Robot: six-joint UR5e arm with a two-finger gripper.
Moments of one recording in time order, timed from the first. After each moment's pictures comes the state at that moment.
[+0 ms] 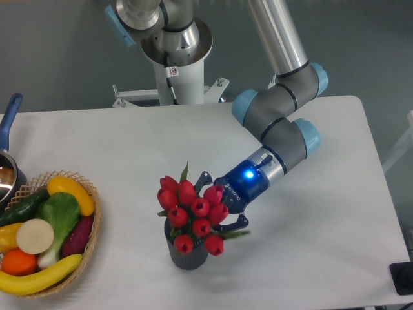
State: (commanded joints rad) arm 2.67 -2.12 -1.78 -0.77 0.09 1.43
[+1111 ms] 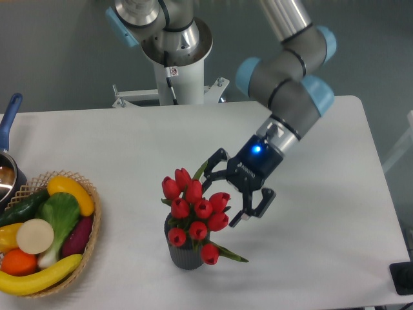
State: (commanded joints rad) arm 2.73 -1.80 -1.79 -0.78 0.71 1.44
